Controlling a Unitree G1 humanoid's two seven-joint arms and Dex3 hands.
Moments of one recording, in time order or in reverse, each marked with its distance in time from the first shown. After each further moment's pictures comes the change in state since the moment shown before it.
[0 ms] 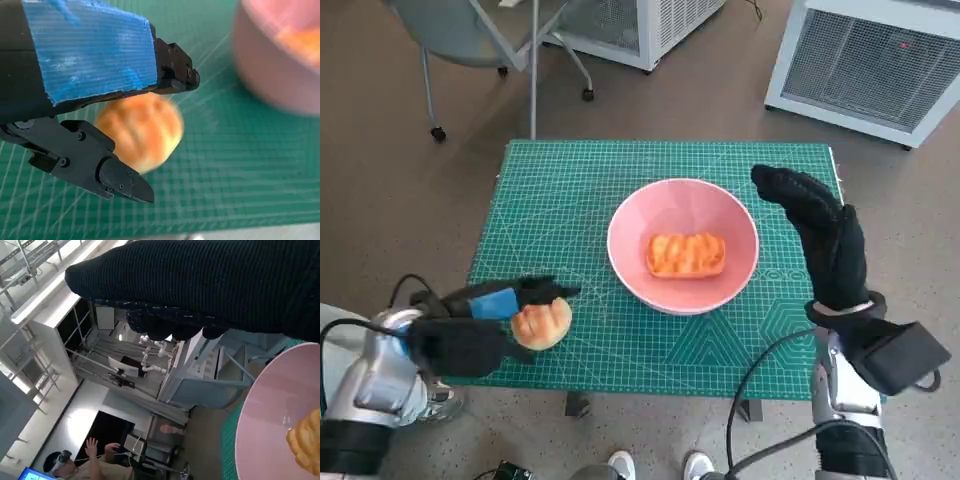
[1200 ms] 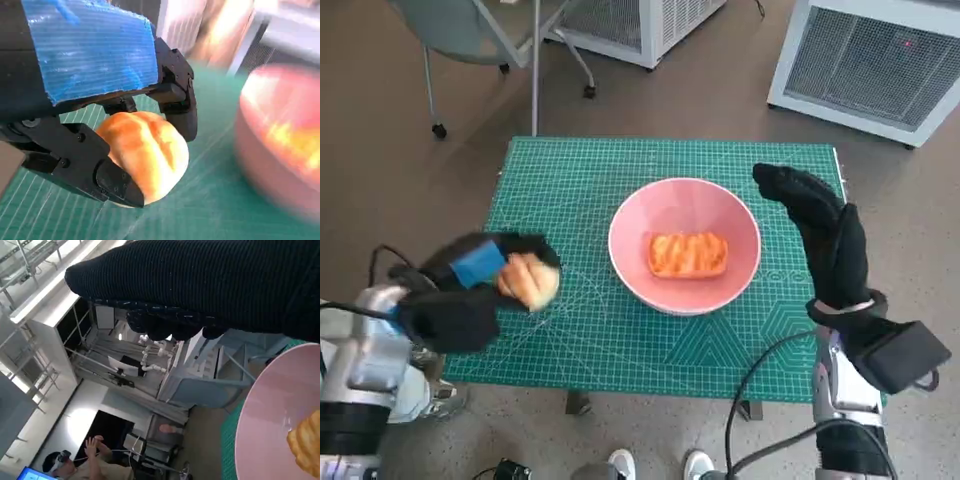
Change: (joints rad) left arm -0.086 -0.005 0.154 -0.068 -0.048 -0.102 0.277; right arm -0.012 0.001 -0.006 0.022 -0.003 -0.005 0.000
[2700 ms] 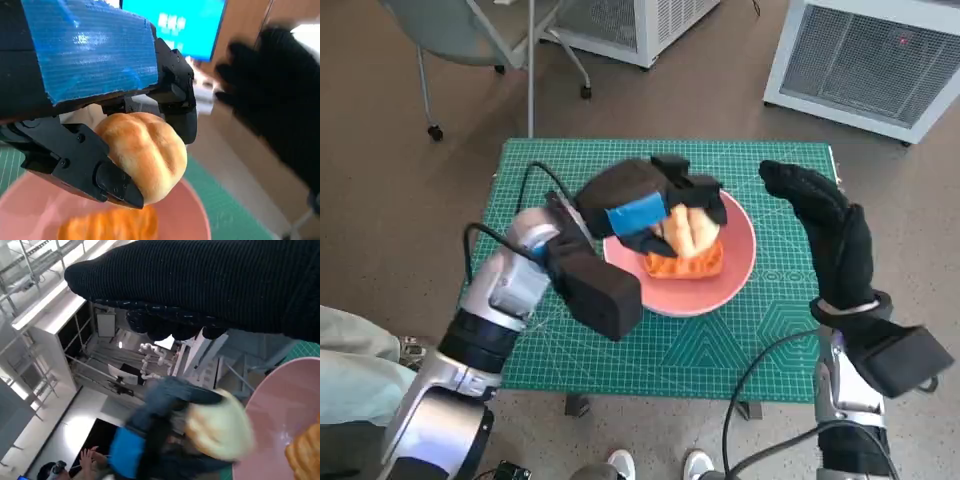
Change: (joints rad) left arm -0.434 -0.385 -0.307 0.249 0.173 -0.150 0.100; right arm 0.014 -0.001 -0.008 -0.033 -0.022 -0.021 -0.033
